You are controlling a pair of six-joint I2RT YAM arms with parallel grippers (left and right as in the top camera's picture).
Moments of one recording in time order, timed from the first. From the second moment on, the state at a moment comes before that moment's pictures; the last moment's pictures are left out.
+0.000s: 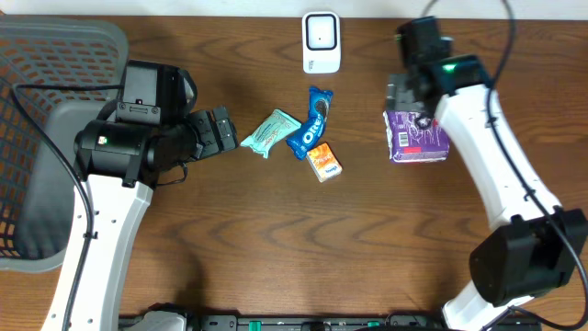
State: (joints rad) left arm -0.15 1.35 1.45 -1.16 0.14 -0.45; right arm 0.22 1.81 1.68 -1.05 0.39 0.35
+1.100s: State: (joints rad) left arm -0.15 1.35 1.45 -1.16 0.14 -0.46; right arm -0.32 1.81 1.65 -1.07 -0.06 -0.15
